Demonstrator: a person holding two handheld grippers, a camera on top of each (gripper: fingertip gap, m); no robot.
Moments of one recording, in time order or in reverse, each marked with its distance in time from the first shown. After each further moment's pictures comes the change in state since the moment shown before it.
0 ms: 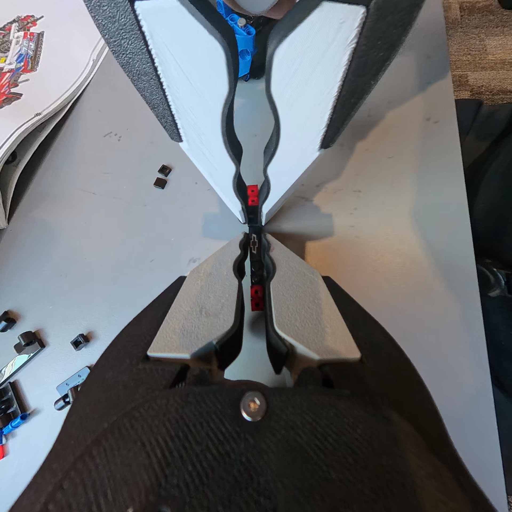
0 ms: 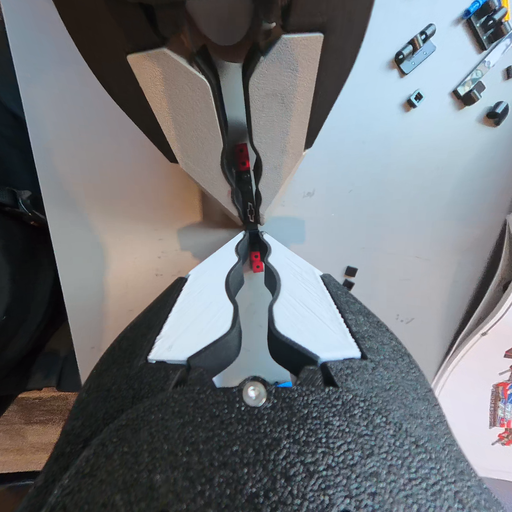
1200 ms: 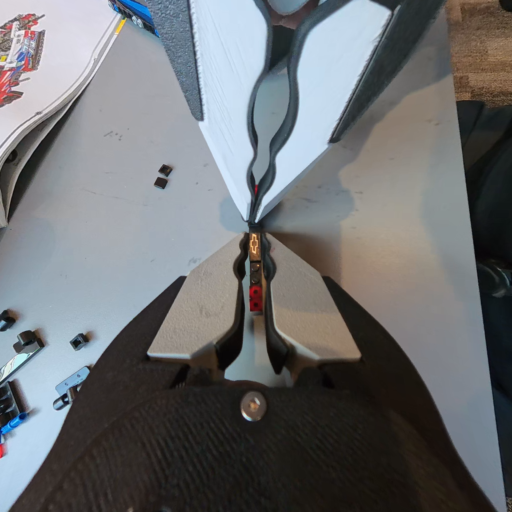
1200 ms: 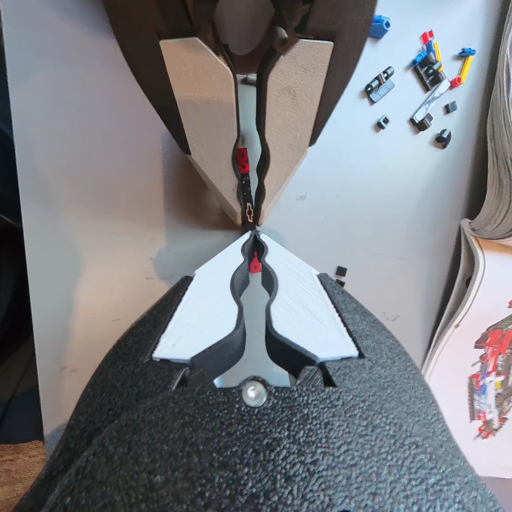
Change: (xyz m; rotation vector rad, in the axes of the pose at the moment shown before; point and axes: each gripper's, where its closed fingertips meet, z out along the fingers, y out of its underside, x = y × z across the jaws) left arm 0.000 0.000 0.001 0.000 -0.002 -0.005; right arm 0.001 -0.001 -0.003 0.117 0.133 -0.066
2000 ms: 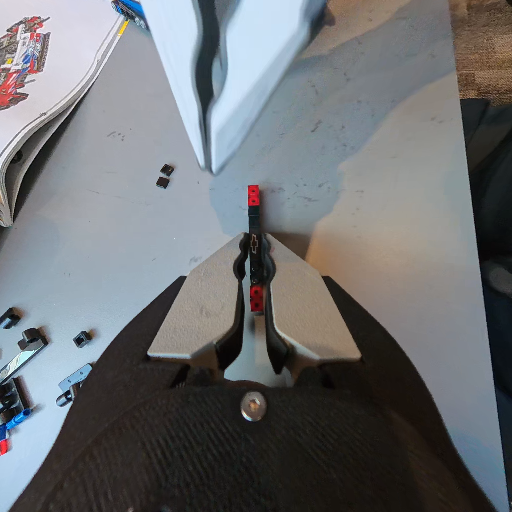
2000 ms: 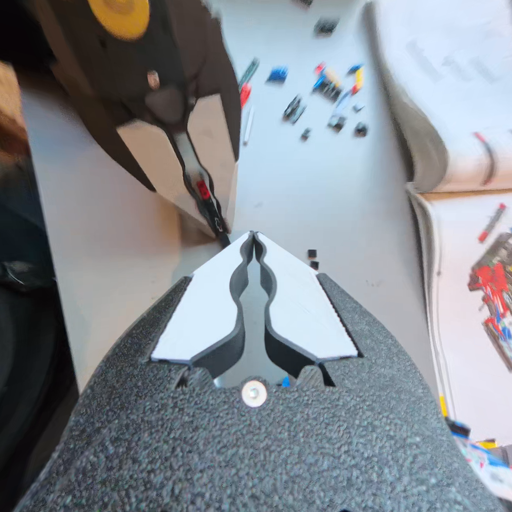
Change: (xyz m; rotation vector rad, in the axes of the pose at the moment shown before) left arm -0.001 0.000 -0.001 0.000 -0.012 0.006; right arm 0.028 -0.009 -0.039 0.199 0.084 0.304
